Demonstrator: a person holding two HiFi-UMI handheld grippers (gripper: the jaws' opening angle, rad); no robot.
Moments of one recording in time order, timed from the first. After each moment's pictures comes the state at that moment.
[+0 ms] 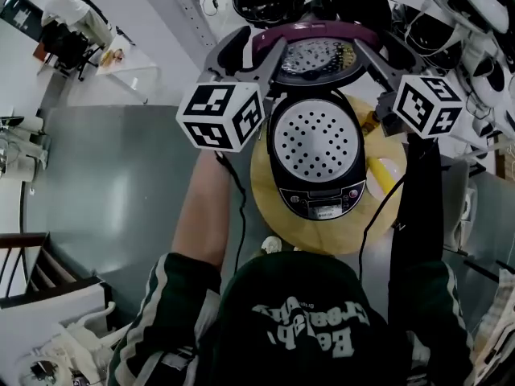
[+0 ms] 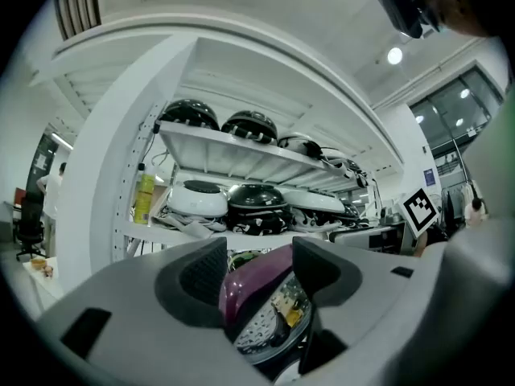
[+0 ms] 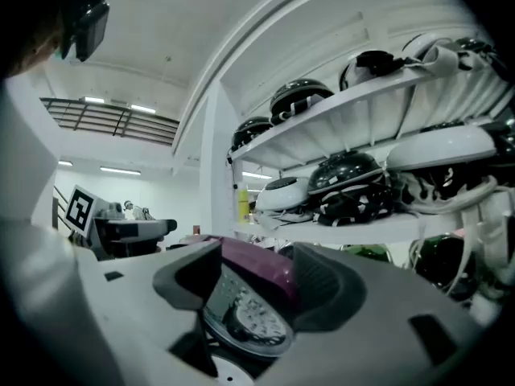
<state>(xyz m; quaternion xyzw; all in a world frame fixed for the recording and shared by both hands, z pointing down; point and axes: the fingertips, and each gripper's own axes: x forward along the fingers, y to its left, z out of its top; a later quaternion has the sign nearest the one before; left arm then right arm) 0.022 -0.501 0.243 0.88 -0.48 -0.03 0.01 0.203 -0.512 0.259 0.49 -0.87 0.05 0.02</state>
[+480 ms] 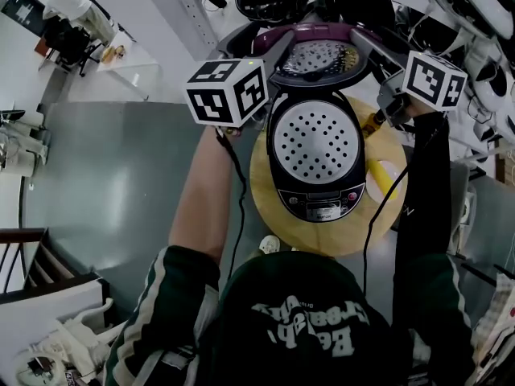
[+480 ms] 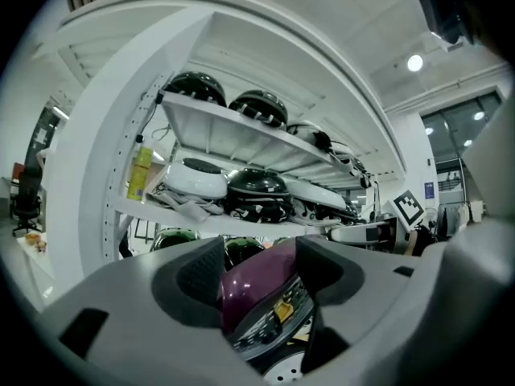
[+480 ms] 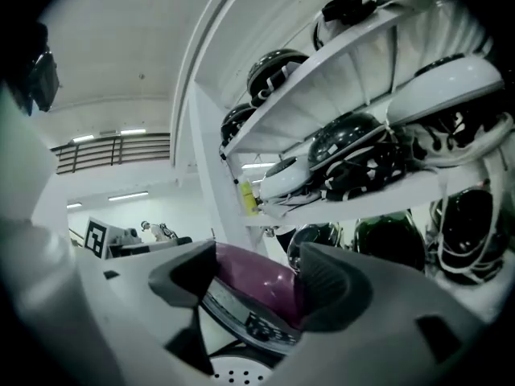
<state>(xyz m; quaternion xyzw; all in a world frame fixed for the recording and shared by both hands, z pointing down) 0.032 -0.533 0.259 0.88 -0.46 -0.01 0.09 0.200 -0.548 0.268 0.43 -0.89 0.17 0.00</state>
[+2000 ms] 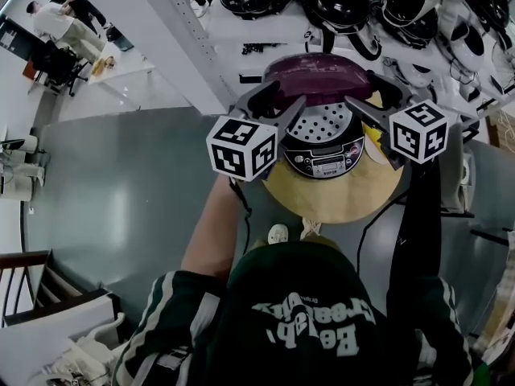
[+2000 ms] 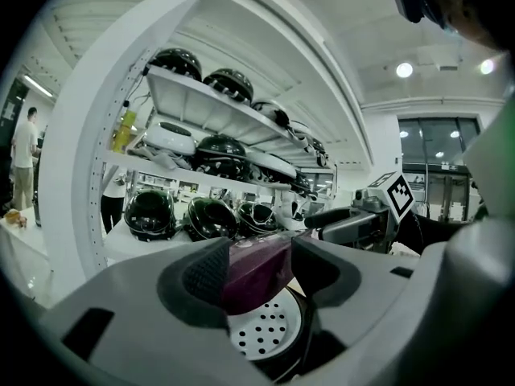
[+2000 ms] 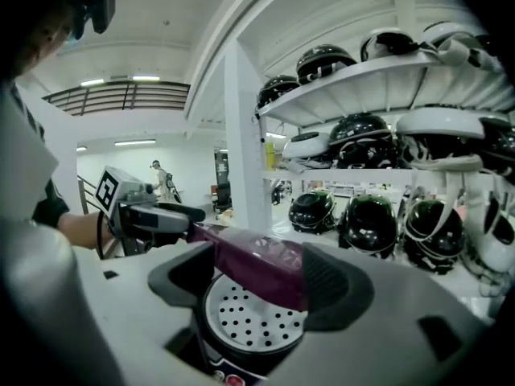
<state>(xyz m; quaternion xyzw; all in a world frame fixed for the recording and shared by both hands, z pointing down) 0.052 -0.356 0.347 0.92 -0.35 0.05 0.13 0.182 -0.350 0.350 0.43 -0.88 0.12 0.16</state>
